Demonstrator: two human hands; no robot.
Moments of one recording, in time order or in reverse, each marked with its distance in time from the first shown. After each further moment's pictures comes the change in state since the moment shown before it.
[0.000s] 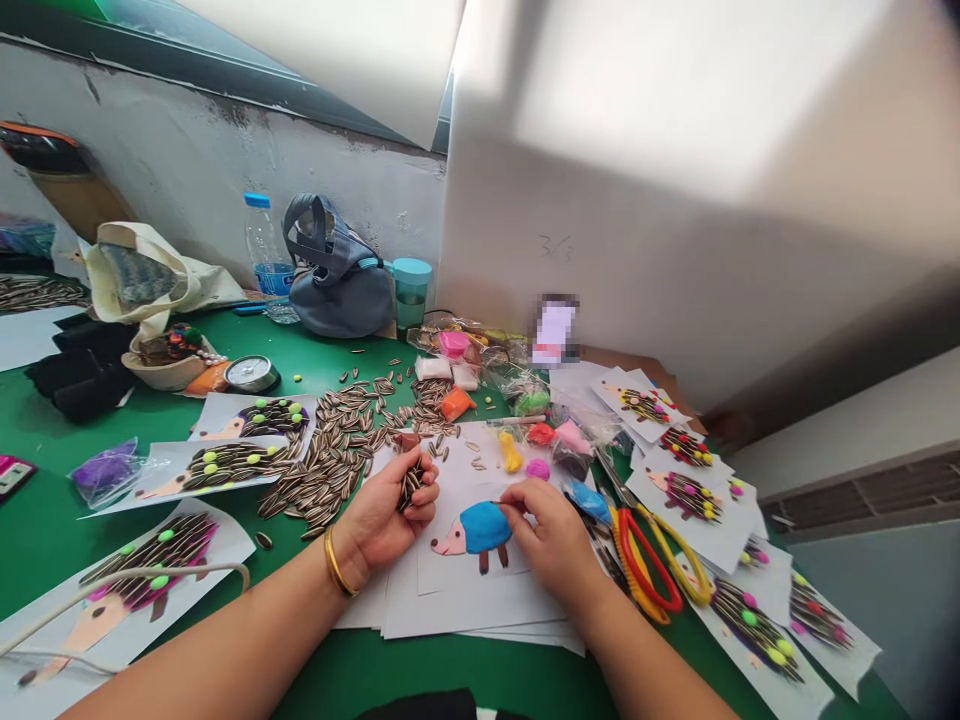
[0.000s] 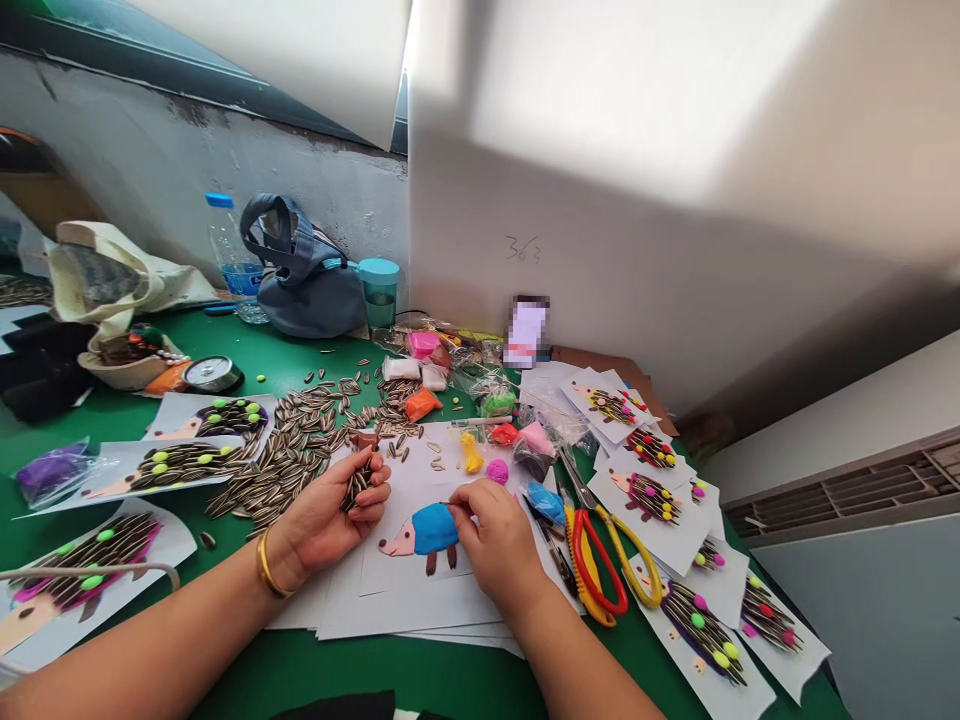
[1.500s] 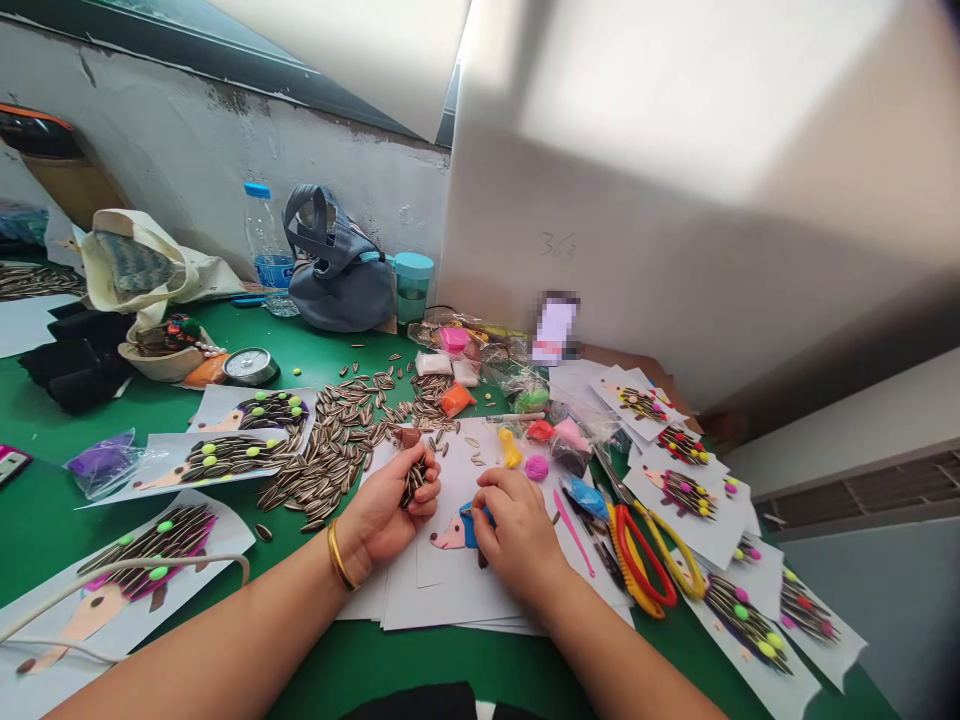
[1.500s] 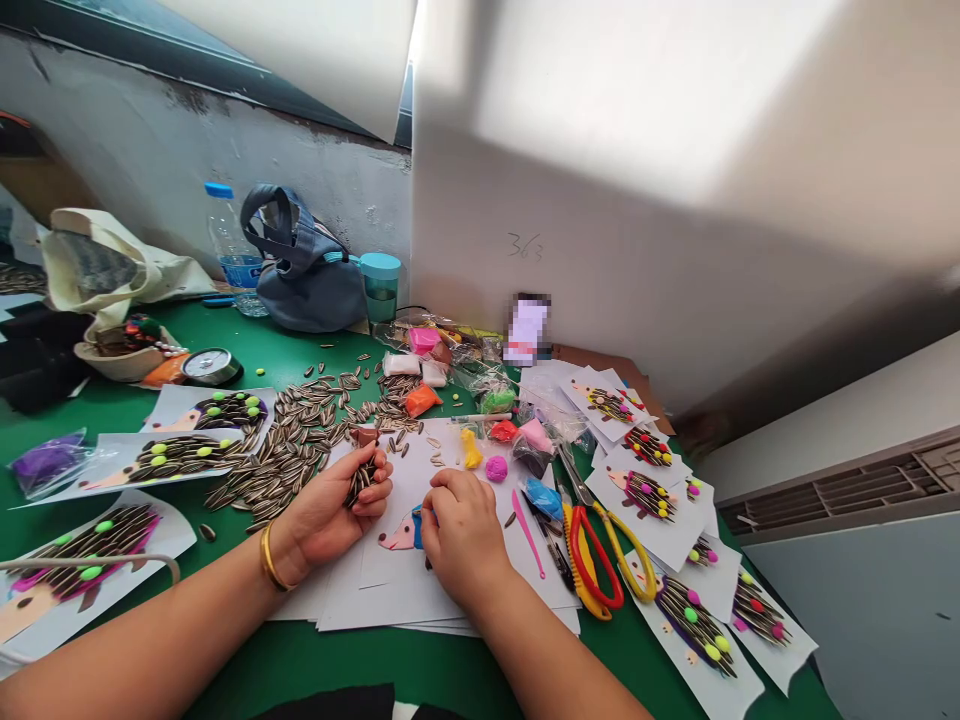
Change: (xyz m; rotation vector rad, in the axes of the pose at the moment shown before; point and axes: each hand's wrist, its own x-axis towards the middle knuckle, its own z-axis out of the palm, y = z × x) left_hand 0.001 -0.005 0.000 0.028 -0.002 0.027; right_hand 0.003 -0.019 0.030 -0.238 0.008 -0.111
